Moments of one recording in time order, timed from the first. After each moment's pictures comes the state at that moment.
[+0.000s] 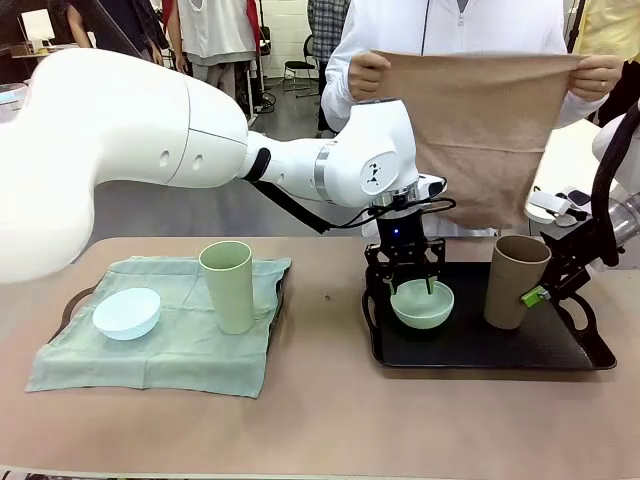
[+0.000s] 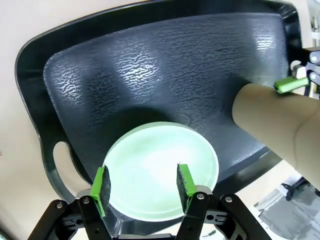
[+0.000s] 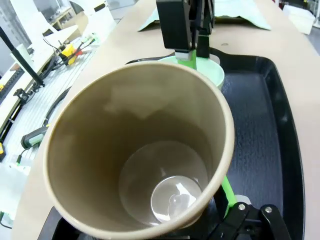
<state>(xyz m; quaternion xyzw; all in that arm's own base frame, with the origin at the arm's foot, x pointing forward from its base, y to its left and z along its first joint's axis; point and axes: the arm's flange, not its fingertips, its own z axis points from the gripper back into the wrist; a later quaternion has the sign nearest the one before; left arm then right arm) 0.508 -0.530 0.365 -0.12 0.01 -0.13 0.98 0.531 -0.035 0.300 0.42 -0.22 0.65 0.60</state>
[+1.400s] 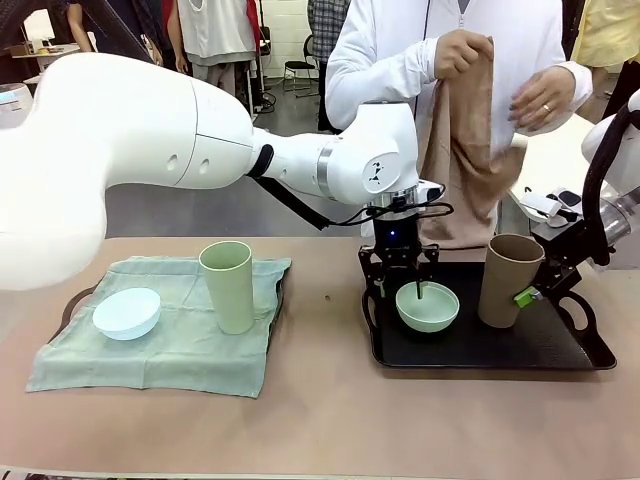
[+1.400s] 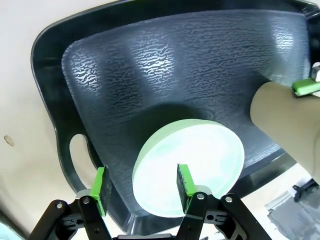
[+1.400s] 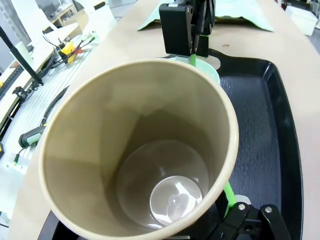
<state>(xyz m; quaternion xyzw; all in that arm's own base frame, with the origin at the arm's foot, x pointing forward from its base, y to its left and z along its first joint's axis) 0.509 -0.526 0.359 -0.08 0.03 -0.13 0.99 0.534 -0.024 0.298 0.41 -0.22 0.65 0.59</state>
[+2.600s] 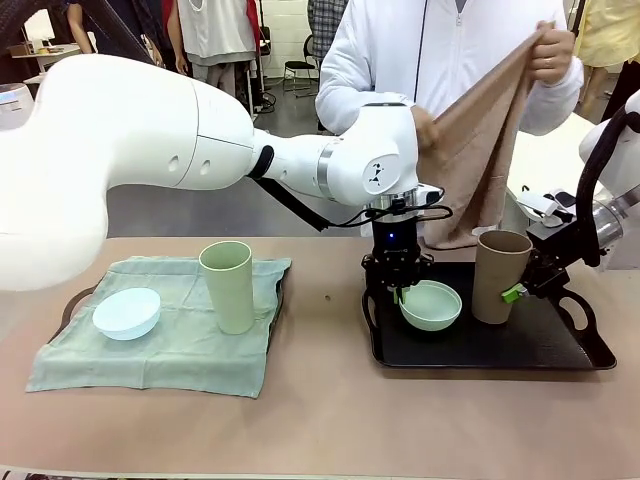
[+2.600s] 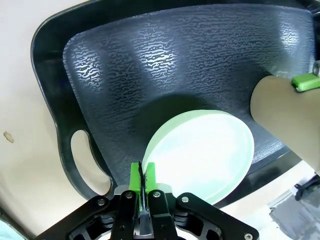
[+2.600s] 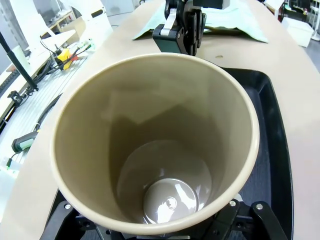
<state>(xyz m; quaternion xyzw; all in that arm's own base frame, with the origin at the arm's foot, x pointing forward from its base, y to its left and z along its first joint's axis) 0.508 -0.525 0.357 -0.08 0.04 -0.13 0.99 0.541 -0.018 0.291 0.42 -0.25 0.65 0.58</state>
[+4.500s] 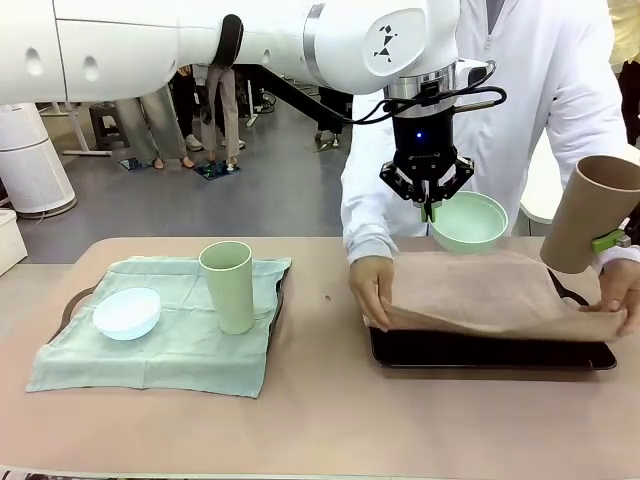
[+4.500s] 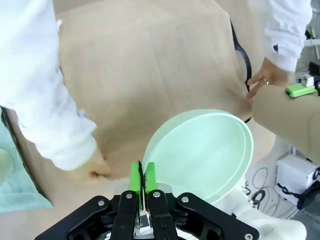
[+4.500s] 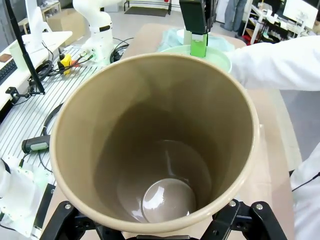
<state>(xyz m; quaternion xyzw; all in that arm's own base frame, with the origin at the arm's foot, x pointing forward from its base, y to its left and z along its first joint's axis) 0.428 -0.535 0.554 -0.09 -0.08 -0.14 0.98 0.443 -0.088 0.458 0.35 -0.34 0.67 0.55</state>
